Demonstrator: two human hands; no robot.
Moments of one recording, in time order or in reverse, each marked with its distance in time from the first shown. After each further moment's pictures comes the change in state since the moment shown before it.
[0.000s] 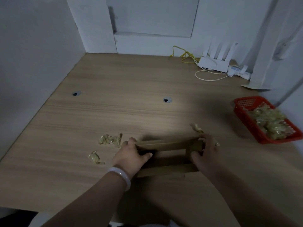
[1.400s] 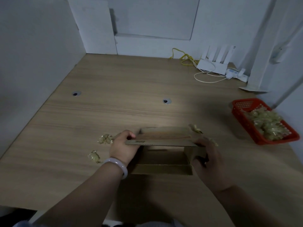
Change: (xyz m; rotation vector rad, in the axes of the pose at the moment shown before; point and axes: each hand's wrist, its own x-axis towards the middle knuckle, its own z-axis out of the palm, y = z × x) left_hand 0.017 -0.006 -0.010 -0.501 0.138 -0.023; right_hand -0.029 -0.003 -0.012 0.021 0.137 -0.481
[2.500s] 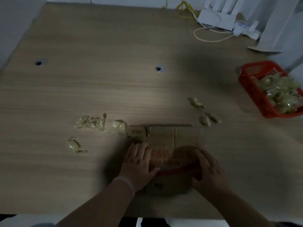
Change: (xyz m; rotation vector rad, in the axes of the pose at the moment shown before) left_hand -0.047 -0.084 0.086 0.973 -0.456 0.502; right_hand -0.074 0.079 0.034 -0.500 -0.541 0.420
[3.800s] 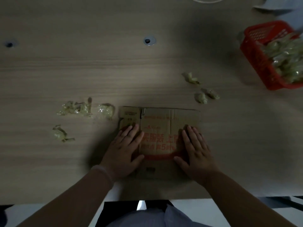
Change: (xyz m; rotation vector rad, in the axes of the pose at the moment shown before) left_hand -0.003 -0.024 0.015 -0.158 -0.070 0.164; right_hand 0.010 0.014 0.035 -0.151 -0.079 -0.170
